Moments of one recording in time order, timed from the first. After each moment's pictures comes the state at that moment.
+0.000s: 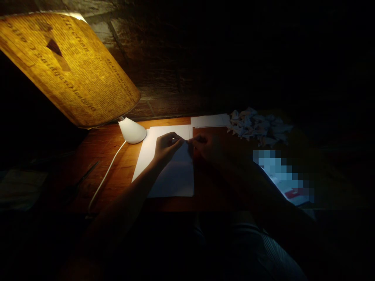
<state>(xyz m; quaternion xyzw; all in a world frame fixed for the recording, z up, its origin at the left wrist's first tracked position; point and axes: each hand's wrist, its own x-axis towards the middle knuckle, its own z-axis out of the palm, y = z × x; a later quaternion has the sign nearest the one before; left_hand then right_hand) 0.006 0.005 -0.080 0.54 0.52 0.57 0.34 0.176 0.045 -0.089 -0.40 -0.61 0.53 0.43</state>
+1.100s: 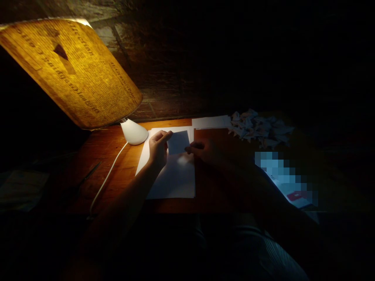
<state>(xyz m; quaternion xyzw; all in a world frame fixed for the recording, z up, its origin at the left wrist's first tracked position) -0.011 0.018 -0.088 0.34 0.46 0.70 0.42 0.176 0.047 -0.096 -0.37 -0.64 0.58 0.34</state>
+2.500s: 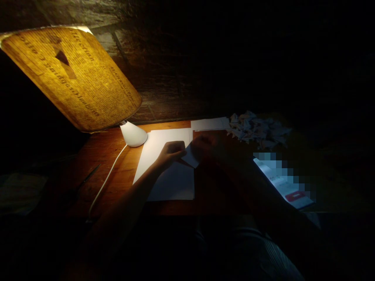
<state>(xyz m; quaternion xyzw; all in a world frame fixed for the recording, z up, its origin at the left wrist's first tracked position) 0.004 0.006 -0.082 0.57 0.44 0.48 0.49 0.191 0.052 -0.072 -0.37 -0.59 0.59 0.41</state>
